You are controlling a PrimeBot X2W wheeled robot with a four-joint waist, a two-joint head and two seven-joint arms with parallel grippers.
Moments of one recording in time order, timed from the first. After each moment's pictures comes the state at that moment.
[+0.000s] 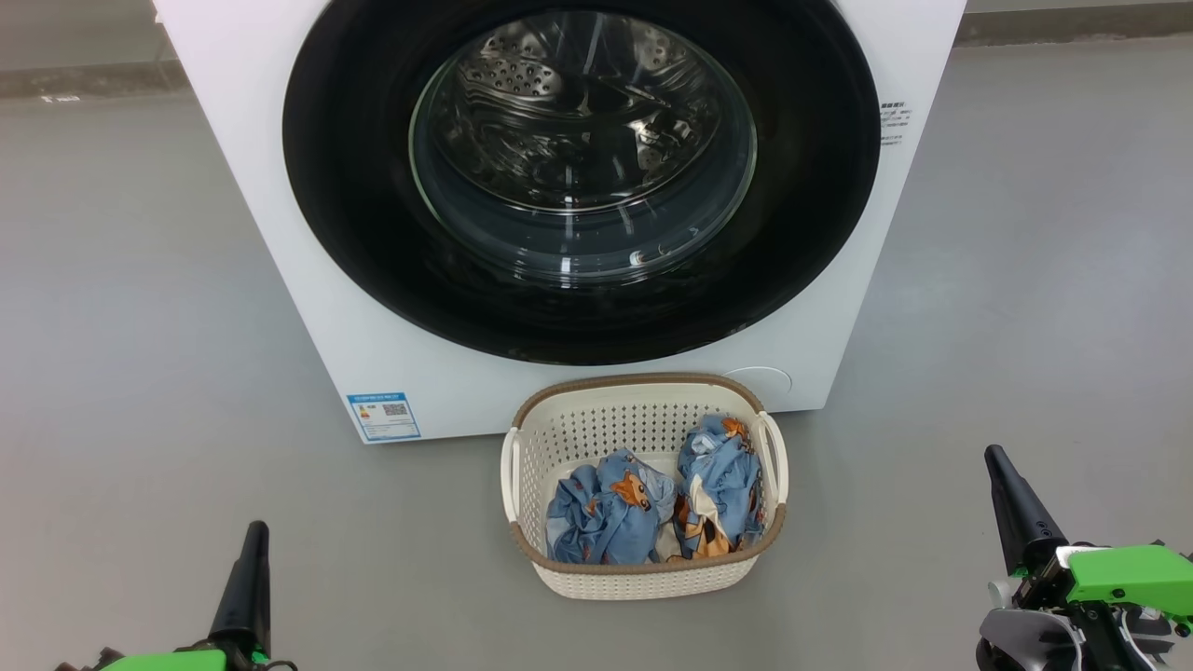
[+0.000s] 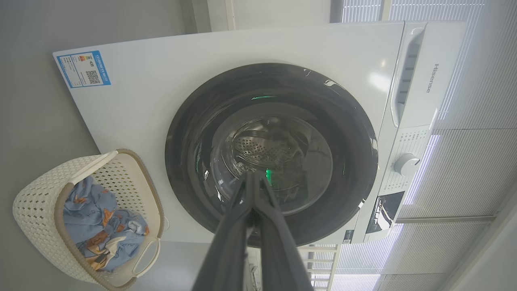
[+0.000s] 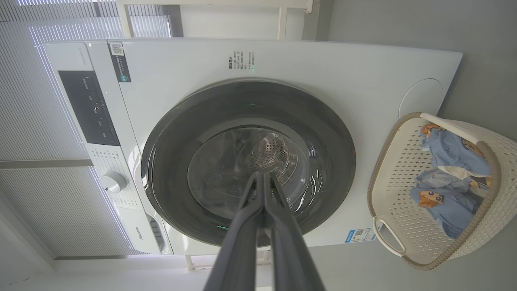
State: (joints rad) left arm -0.06 0.08 0.01 0.27 -1.68 -0.12 0.05; right arm -0.07 -0.07 -0.08 0.27 1.66 0.12 0.07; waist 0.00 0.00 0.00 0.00
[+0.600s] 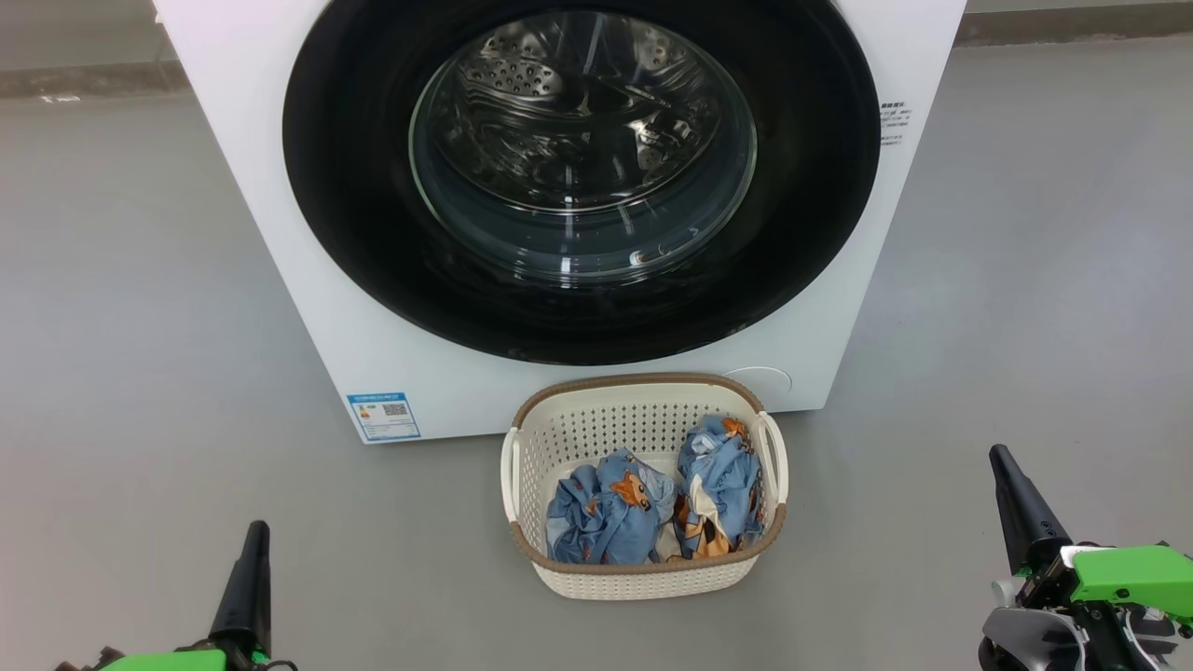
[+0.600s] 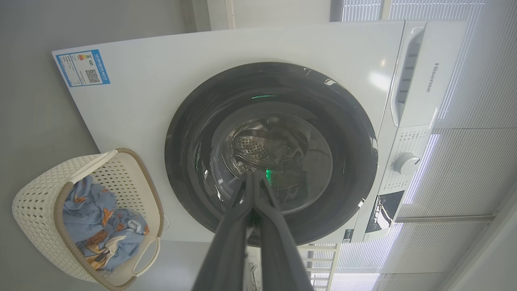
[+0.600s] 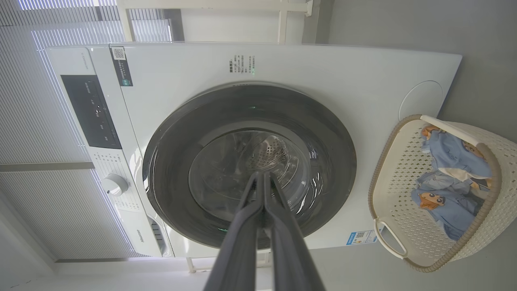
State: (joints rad) left arm -0.06 0.08 0.02 0.27 -1.68 -0.12 0.06; right arm -0.07 -0.07 -0.09 0.27 1.66 0.12 0.07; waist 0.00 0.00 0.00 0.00
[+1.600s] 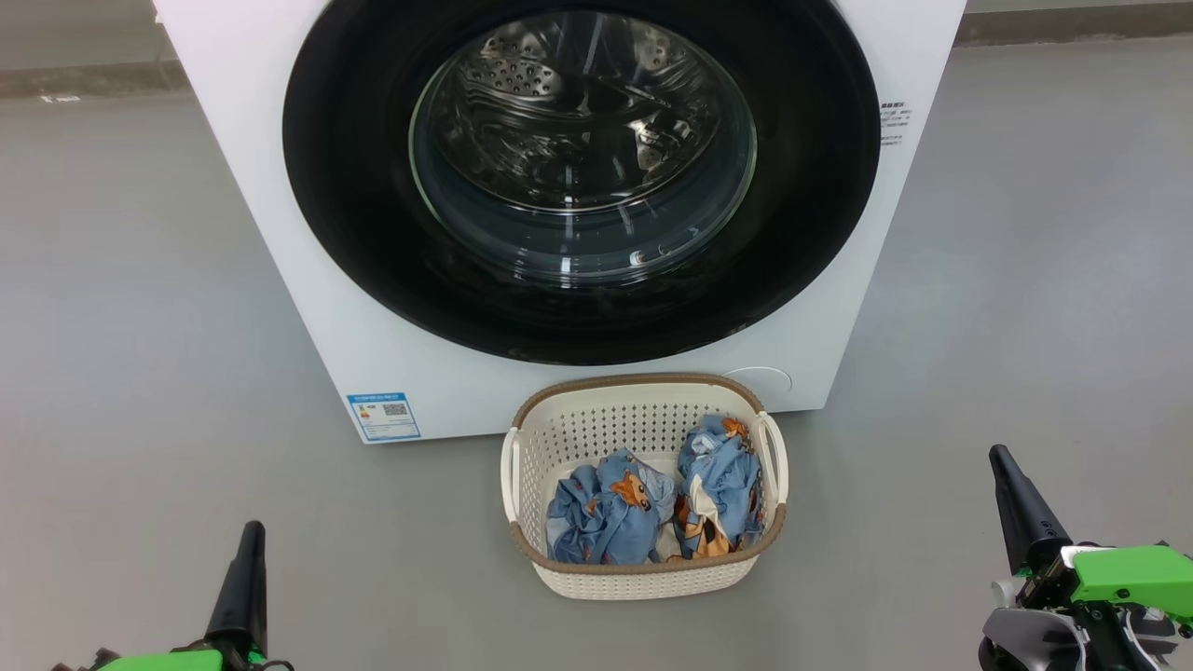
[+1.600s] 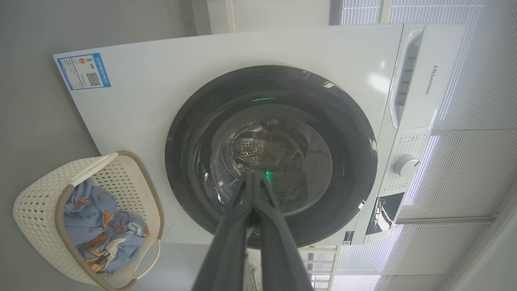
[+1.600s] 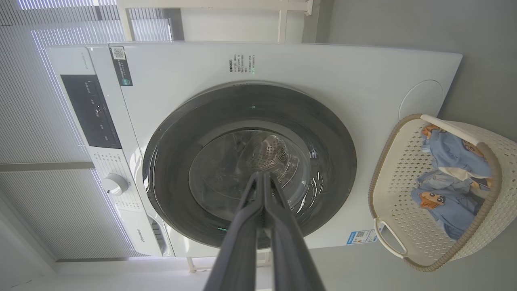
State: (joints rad) left arm -0.06 0.08 0.03 0.27 -1.67 -0.12 0.06; right arm -0.07 -0.07 -0.10 0.27 1.66 0.12 0.08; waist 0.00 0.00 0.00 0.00
